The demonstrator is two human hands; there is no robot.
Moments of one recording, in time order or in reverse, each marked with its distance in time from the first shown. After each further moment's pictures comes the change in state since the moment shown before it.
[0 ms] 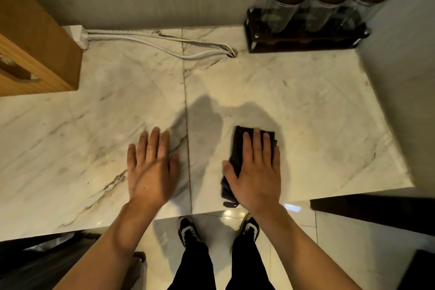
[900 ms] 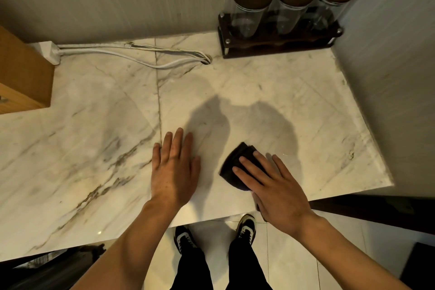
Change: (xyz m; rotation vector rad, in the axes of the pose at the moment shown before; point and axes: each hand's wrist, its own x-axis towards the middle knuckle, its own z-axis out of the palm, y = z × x) left_hand 0.016 0.091 0.007 -0.079 -0.054 0.143; right_hand -0.012 0.111 -0.032 -0.101 -0.093 -0.574
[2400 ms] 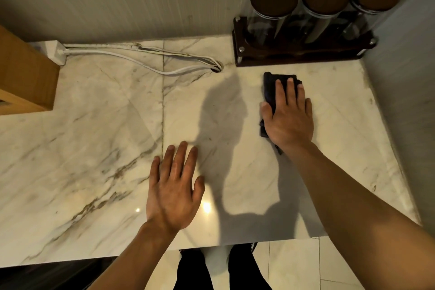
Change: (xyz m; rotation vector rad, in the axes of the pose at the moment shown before) left_hand 0.001 0.000 0.003 0.167 -0.065 -0.018; right_hand 0.169 0.105 -0.009 0.172 0.044 0.639
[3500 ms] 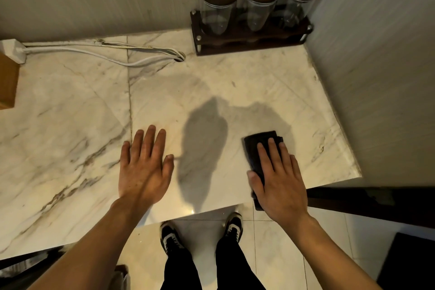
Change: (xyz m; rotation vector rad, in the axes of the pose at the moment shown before) left_hand -0.002 0.000 0.003 -0.043 0.036 0.018; right_hand -0.202 0.071 0.015 -0.062 0.026 -0.085
